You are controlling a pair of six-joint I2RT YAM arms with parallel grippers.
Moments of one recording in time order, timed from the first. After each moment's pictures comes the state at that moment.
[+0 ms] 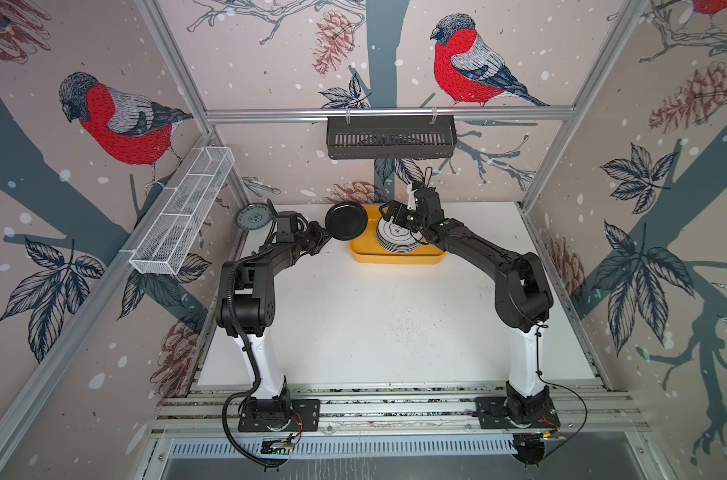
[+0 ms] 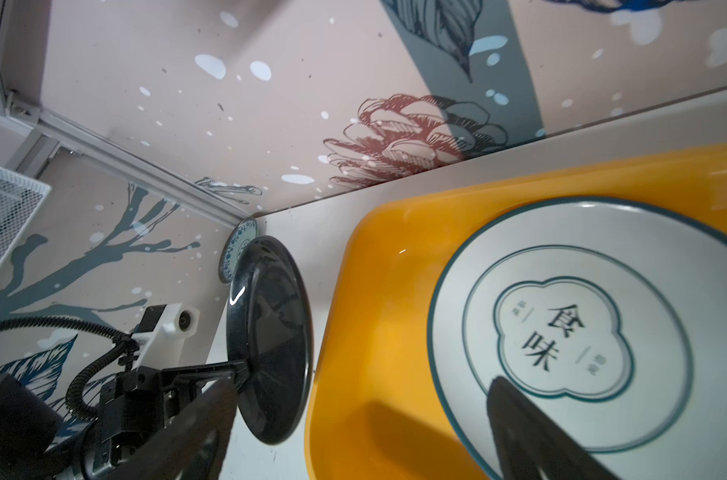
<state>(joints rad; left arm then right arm) 0.00 1.95 1.25 0.11 0.72 -0.96 0.51 2.10 1.71 -0.04 -0.23 0.67</state>
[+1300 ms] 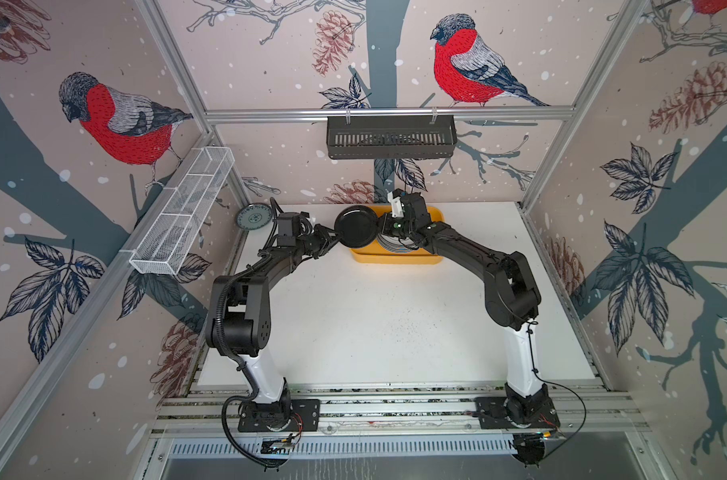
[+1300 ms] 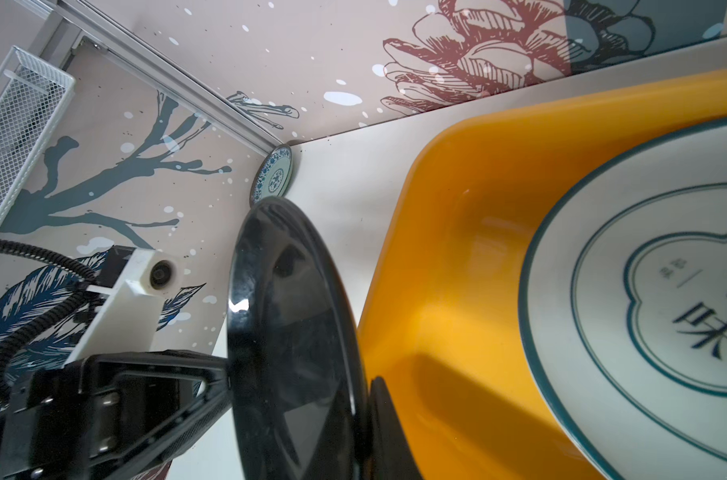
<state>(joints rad) -0.05 1.78 1.14 0.10 0.76 -0.93 0.56 2.15 1.75 -0.09 -0.33 0.63</state>
